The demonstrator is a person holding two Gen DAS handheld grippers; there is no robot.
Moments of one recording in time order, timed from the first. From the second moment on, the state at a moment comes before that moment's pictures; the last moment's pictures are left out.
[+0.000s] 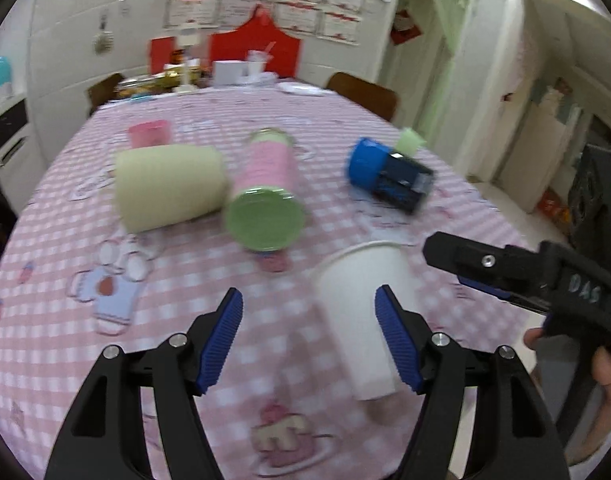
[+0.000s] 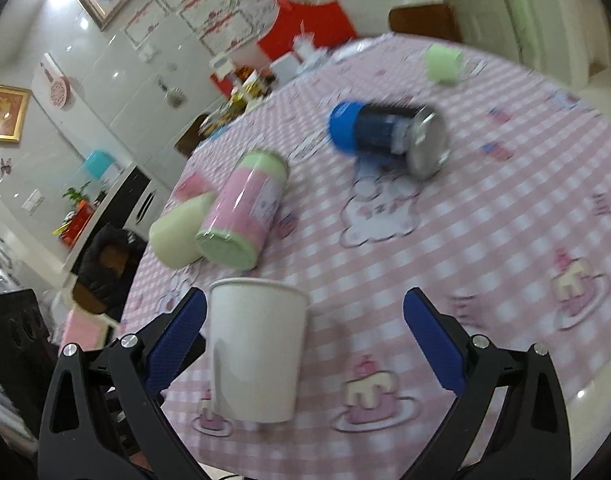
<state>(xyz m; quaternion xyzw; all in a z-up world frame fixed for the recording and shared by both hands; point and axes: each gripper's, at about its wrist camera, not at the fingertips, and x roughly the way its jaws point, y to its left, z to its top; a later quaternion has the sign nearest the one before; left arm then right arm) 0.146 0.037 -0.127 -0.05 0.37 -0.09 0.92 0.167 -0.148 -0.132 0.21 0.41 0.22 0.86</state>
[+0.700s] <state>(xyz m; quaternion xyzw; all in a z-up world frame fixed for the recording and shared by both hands) 0.151 0.043 -0.141 -0.06 0.38 -0.10 0.92 0.184 -0.131 -0.138 0.21 0.44 0.25 0.84</state>
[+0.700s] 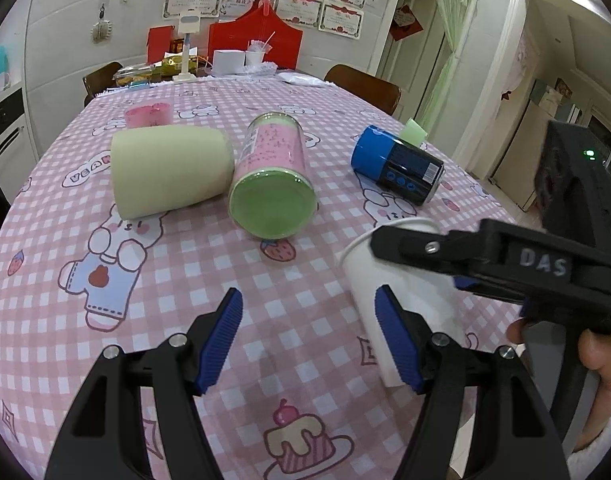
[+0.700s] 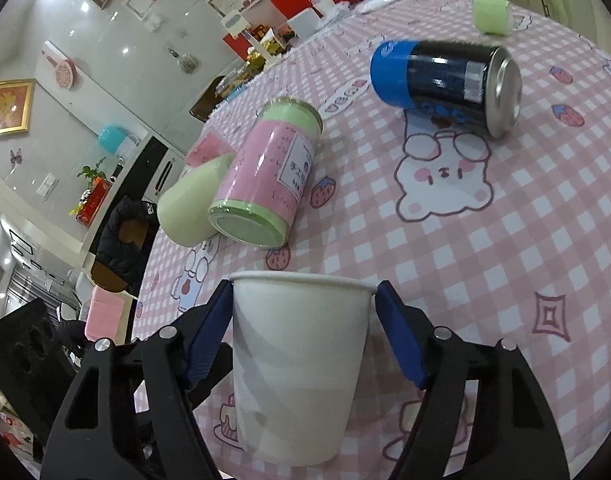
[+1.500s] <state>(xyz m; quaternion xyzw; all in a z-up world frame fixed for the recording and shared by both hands) 0.173 0.018 -0.139 -0.08 0.38 -0.11 0.92 0.177 -0.154 -0.115 0.07 0.27 0.14 0.95</state>
